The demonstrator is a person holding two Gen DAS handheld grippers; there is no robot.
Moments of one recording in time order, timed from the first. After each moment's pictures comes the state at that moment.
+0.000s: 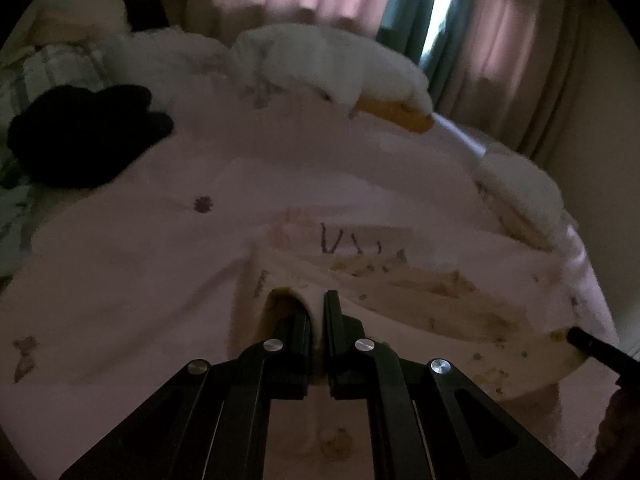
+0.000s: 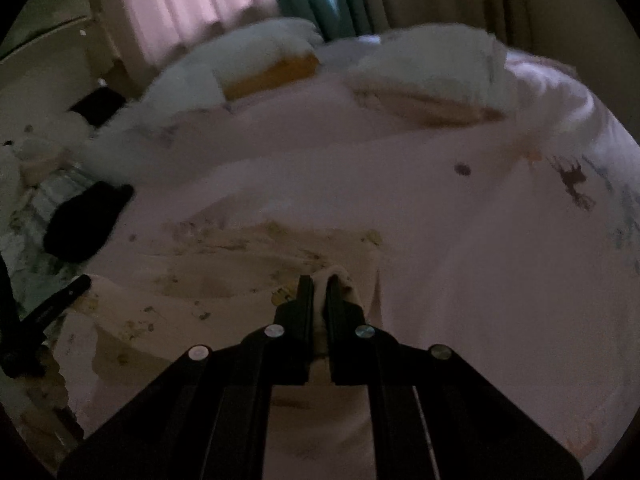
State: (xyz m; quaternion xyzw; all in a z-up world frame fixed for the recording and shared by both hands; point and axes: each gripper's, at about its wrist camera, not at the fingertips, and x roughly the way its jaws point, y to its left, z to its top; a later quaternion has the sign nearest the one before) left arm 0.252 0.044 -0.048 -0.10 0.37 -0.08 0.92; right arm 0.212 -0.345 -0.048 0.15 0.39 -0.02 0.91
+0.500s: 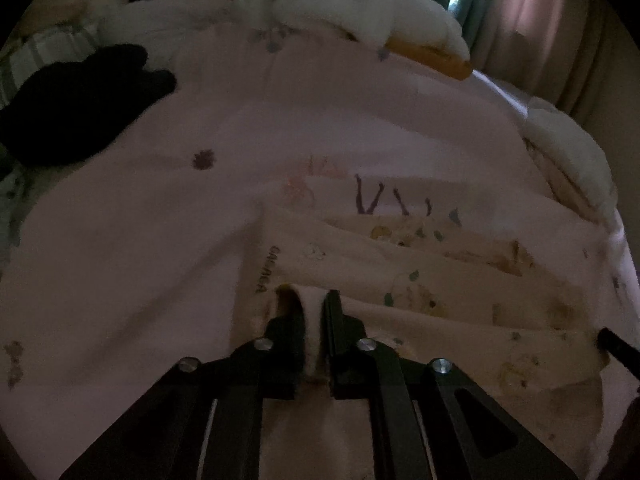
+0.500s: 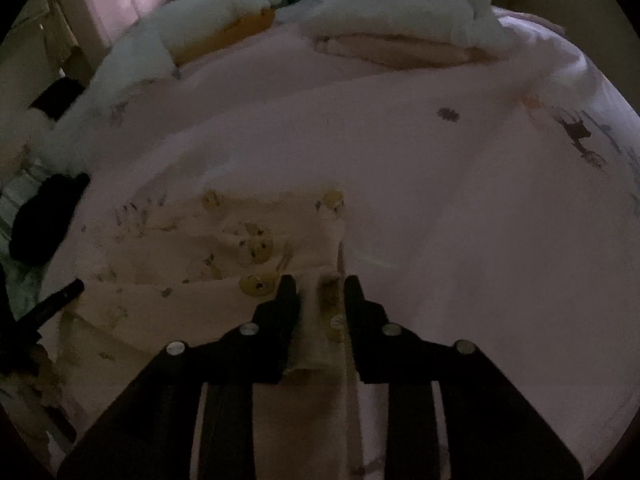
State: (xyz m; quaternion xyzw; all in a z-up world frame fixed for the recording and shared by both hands) left arm 0.279 0.045 -0.073 -0.06 0.44 -0.04 0.90; right arm 0.235 -0.367 -0.089 0.16 0.43 -0.05 0.88
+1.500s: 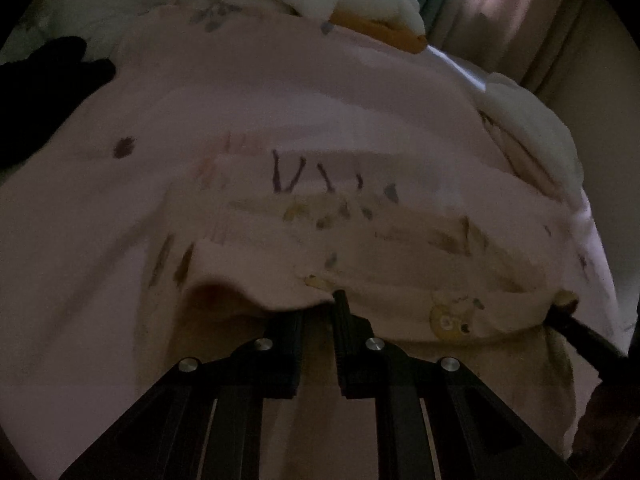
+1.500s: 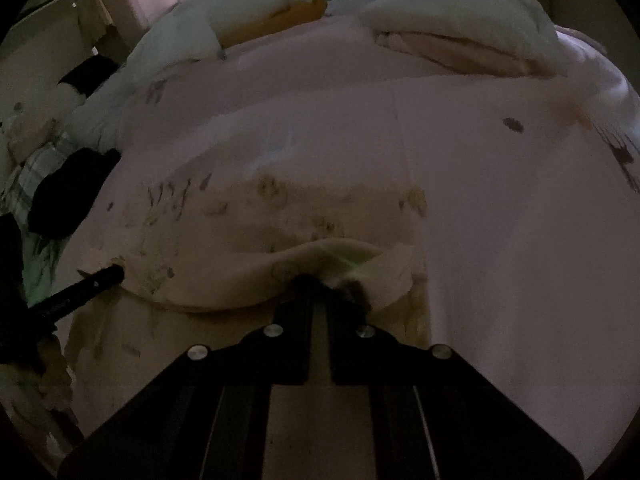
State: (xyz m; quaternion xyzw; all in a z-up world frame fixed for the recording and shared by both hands) left arm 0.299 0.009 -0.090 -0.08 0.47 -0.12 0.87; right arm 0.262 -0.335 -0.103 0.14 0.44 0.01 0.89
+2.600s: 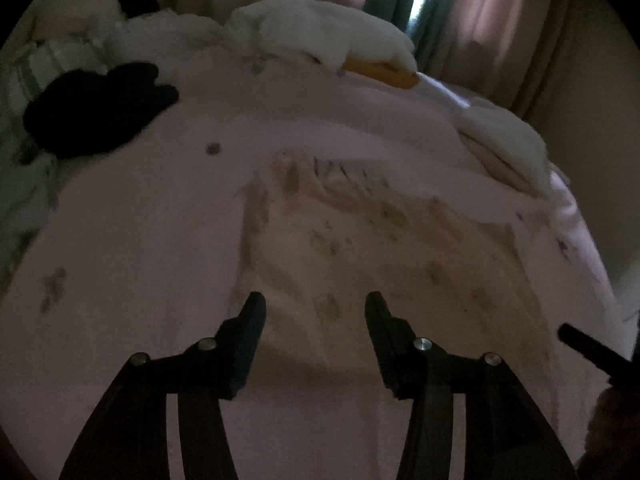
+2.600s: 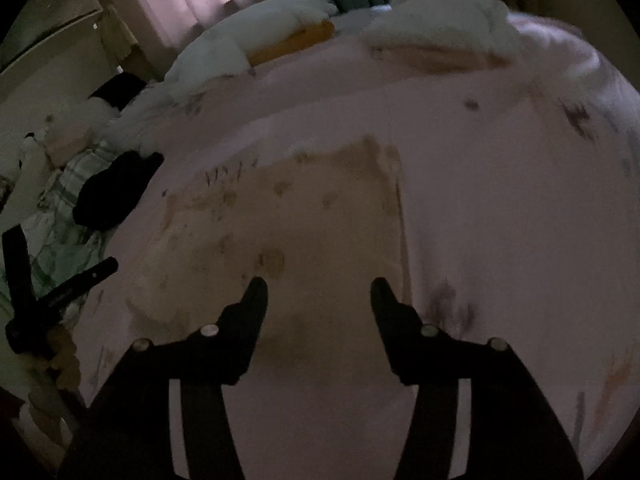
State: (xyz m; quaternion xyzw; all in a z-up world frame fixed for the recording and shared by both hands) left arm 0.161 0.051 -0.050 -0.08 0.42 -0.10 0.90; right arm 0.130 -0.343 -0.067 0.18 0.42 0.04 0.89
